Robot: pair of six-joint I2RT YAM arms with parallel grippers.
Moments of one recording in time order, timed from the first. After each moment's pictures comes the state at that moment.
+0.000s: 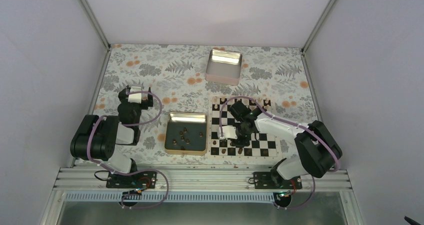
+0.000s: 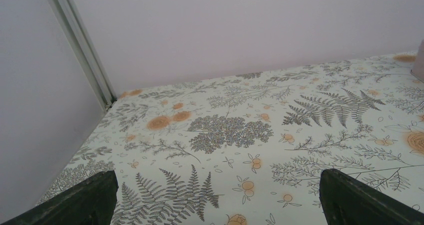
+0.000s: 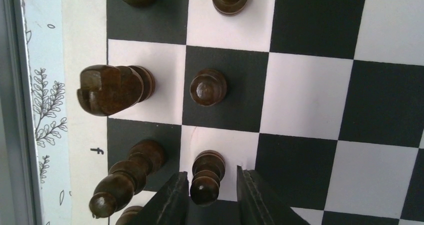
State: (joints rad) left arm -0.03 1.55 0.21 1.27 -0.05 0.12; right arm 0.68 1.44 0.74 -0.72 -0.25 -0.94
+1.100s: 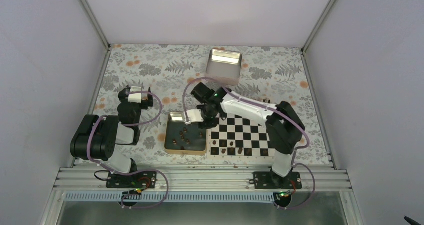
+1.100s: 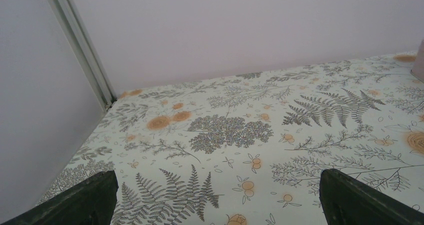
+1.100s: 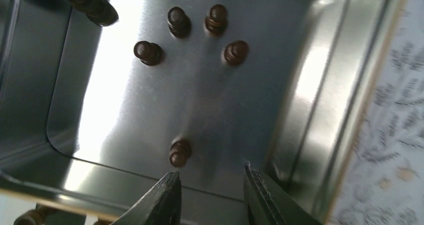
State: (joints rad) left arm -0.03 1.55 0.21 1.27 -0.05 0.12; right arm 0.87 1.81 1.36 -0.82 -0.25 -0.93
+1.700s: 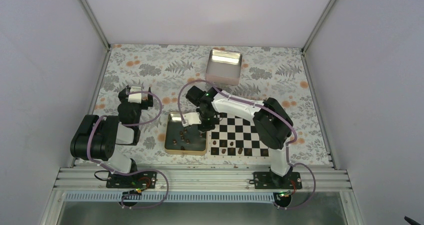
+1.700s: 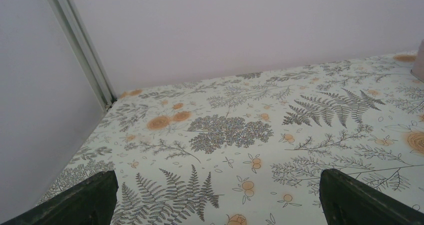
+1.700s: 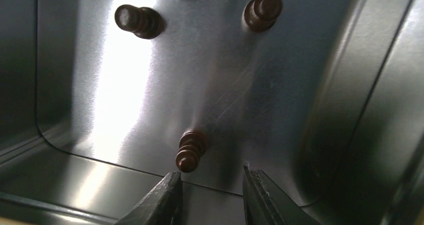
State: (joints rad) left arm -0.03 1.55 0.21 1.27 -0.05 0.12; right arm 0.91 1.97 1.47 -0.95 -0.18 -0.86
